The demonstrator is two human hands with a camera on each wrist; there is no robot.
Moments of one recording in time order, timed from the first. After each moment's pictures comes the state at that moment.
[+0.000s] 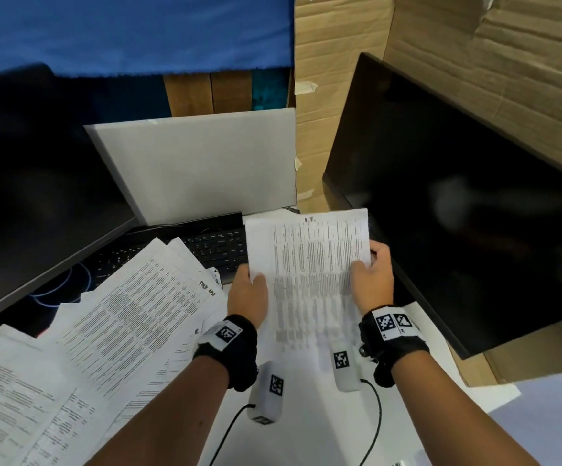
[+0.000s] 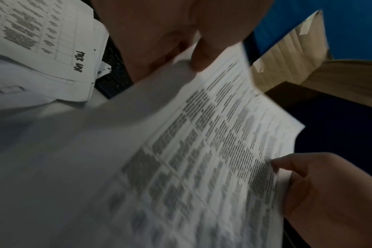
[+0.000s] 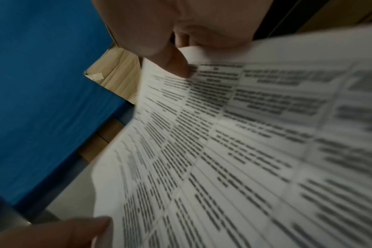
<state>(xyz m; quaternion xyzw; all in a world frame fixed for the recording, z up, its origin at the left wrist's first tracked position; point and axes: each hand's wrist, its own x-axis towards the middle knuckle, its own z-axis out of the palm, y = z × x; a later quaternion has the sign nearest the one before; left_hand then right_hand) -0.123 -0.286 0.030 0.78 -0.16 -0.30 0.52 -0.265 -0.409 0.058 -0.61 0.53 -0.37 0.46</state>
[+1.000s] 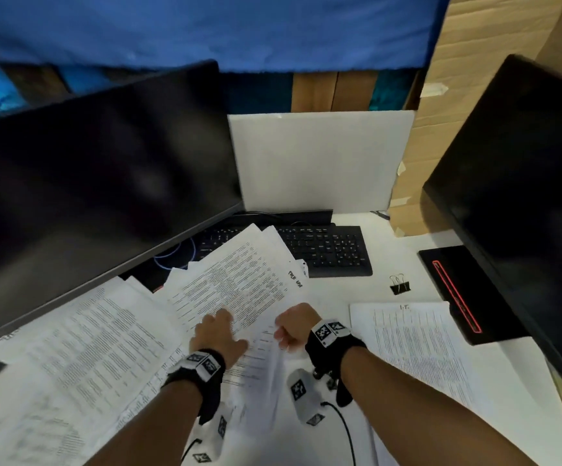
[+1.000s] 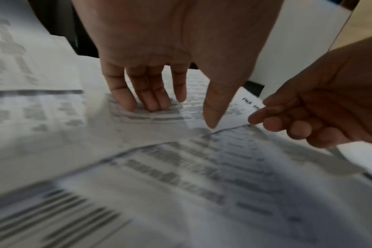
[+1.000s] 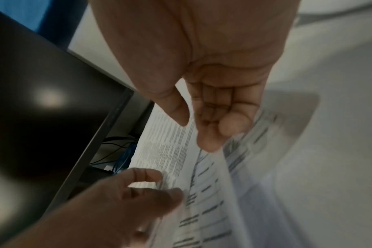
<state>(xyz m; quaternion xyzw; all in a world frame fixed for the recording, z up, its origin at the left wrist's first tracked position) -0.021 -0.100 -0.046 0.94 -0.17 -0.28 0.14 -0.100 -0.263 -0.035 -0.67 0.42 0.20 0.58</state>
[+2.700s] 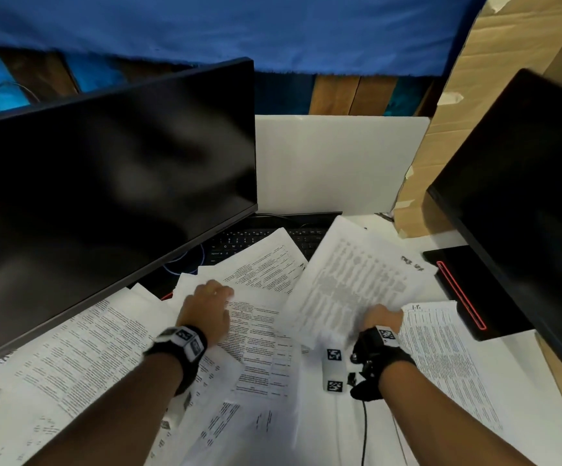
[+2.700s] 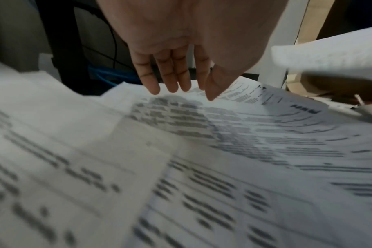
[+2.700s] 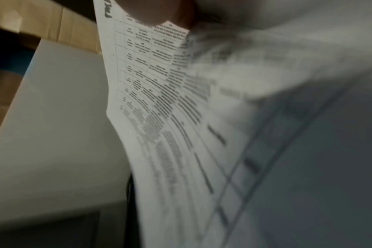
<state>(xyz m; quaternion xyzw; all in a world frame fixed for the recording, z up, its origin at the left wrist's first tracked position) 0.072 -0.069 -0.038 0.90 -0.41 -0.13 0.12 -0.129 -0.289 -0.012 -0.47 0.72 -0.17 0.48</state>
